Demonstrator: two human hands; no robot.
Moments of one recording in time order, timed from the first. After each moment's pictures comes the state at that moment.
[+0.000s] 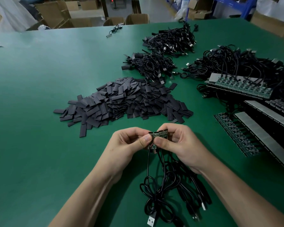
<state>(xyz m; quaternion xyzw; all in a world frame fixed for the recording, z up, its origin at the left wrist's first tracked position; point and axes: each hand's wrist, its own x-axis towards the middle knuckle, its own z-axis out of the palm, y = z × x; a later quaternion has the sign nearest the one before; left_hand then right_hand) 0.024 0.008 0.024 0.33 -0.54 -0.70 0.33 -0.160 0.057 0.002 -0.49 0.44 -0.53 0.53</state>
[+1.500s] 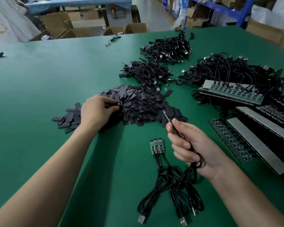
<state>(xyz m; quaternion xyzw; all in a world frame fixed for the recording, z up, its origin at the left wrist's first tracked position) 0.033 -0.140 0.028 0.56 -0.78 -0.11 0.25 -0.192 0.067 0.030 -0.32 0.30 -0.56 0.70</state>
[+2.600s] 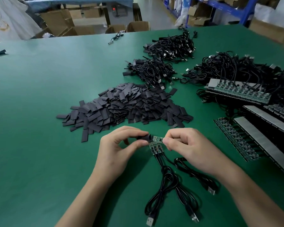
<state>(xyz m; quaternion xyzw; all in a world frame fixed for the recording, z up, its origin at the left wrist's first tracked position) 0.038 -0.007 0.010 0.33 -0.76 -0.36 0.42 -0.177 0.075 0.042 -0.63 0.59 -0.36 0.36</state>
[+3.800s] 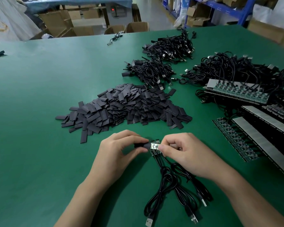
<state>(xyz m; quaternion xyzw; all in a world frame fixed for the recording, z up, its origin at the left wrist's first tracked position) 0.046 -0.008 0.010 0.31 -0.85 -0.24 0.35 -0.173 0.075 0.032 -0.63 0.61 -0.31 0.37</state>
